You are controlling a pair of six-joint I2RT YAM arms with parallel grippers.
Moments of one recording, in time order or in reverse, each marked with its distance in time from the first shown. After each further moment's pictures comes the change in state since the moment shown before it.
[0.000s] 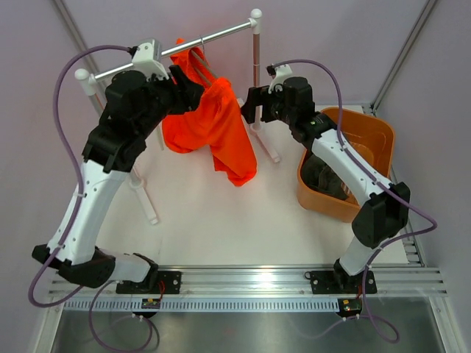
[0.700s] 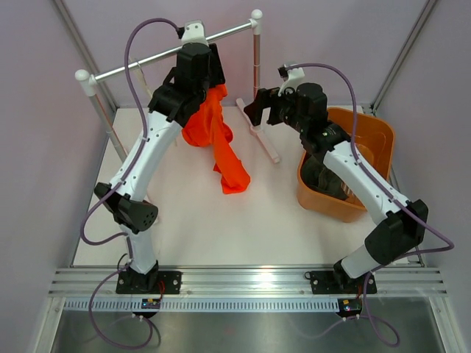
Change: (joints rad) left arm -0.059 0.563 0.465 -0.045 -0.402 0.055; right arm 0.004 -0.169 -0.145 0.092 -0.002 0.039
